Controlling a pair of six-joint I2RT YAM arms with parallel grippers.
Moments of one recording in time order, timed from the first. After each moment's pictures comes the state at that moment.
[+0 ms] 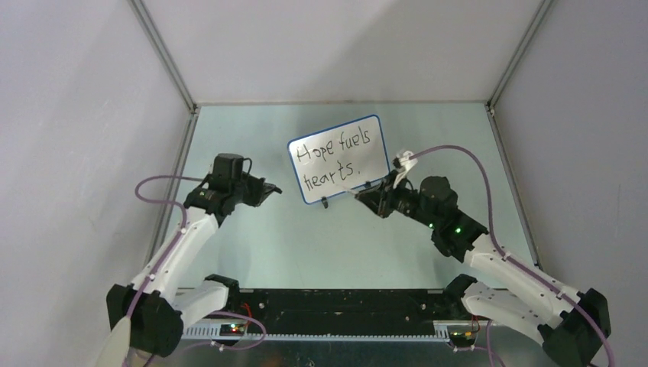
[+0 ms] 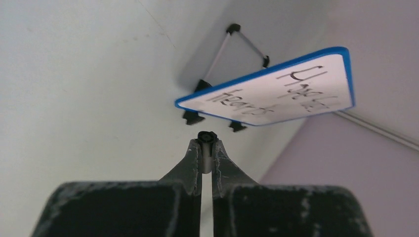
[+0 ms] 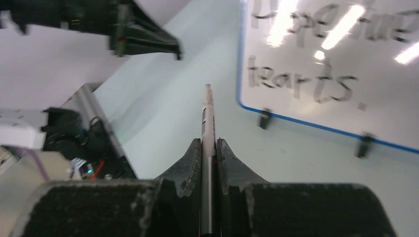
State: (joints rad) left arm -0.25 1.09 0.88 -0.64 -0.02 -1.35; right arm 0.64 0.88 0.67 0.05 -0.25 0.35
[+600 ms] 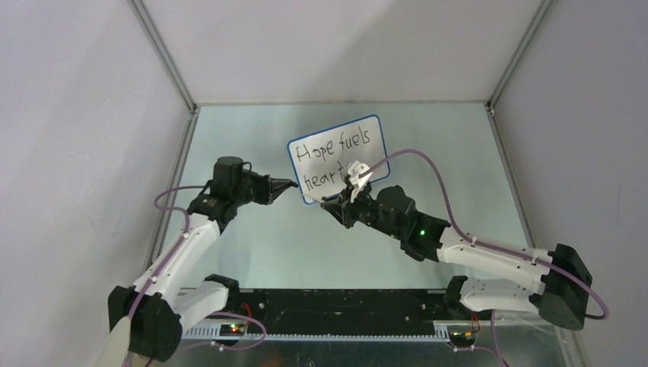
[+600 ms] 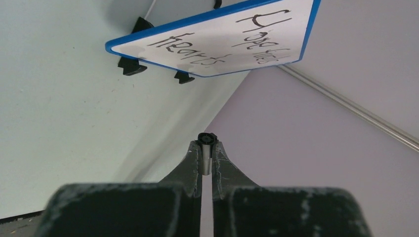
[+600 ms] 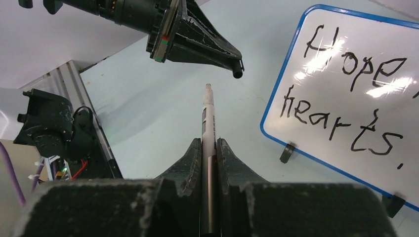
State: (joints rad) left arm -0.25 1.02 0.75 -0.38 0.26 -1.60; right arm 1.05 1.12 0.78 0.22 0.04 0.17
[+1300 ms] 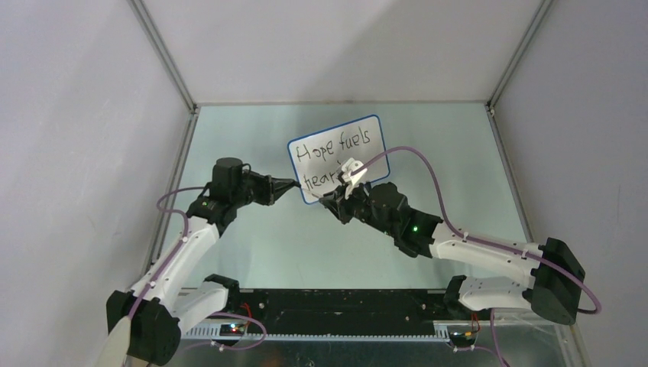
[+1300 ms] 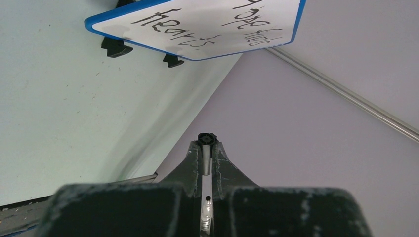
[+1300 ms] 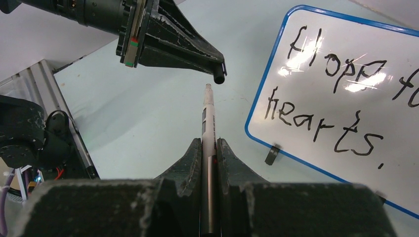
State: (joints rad) left arm -0.26 1.00 0.74 -0.35 0.32 -1.64; right arm 1.05 1.19 0.81 0.23 0.10 0.13
